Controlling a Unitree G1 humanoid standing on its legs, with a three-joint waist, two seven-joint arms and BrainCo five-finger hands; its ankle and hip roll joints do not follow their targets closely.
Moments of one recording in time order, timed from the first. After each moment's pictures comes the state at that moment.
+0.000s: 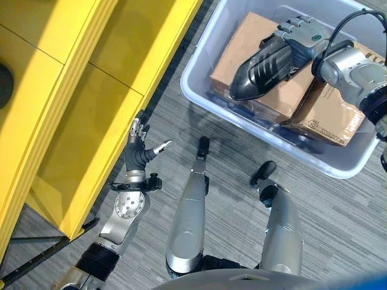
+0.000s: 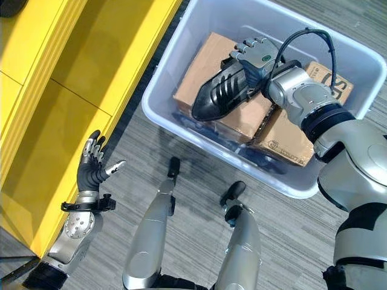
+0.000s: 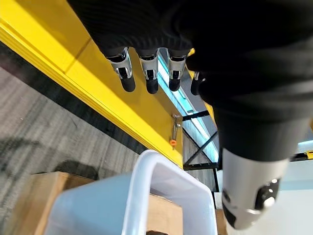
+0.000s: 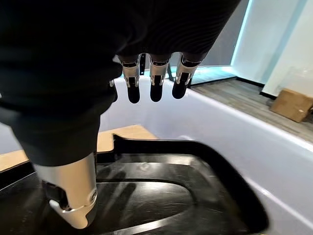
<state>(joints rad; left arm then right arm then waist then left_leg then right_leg) 0.00 0.54 -0.31 -0.01 -0.37 -0.44 0.46 -1.46 -0.83 1.18 0.87 -0.49 -0.09 -0.13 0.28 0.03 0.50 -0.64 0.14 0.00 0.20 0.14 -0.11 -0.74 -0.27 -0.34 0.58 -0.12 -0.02</state>
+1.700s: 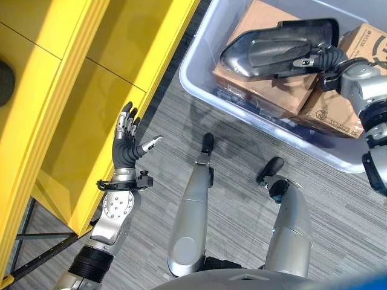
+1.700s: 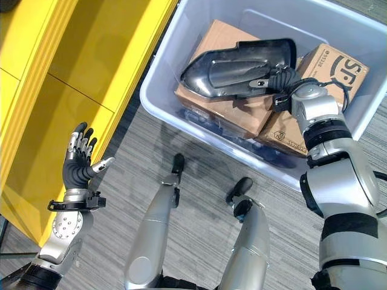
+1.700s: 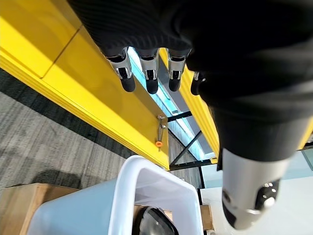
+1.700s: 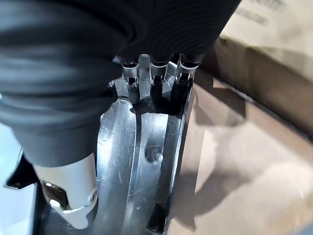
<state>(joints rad) 0.03 0.54 -0.21 -0.05 -0.38 -0.48 0.39 -1.24 -0.69 0.45 1.01 0.67 0.33 0.12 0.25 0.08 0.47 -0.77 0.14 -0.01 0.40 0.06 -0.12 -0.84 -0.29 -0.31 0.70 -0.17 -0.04</state>
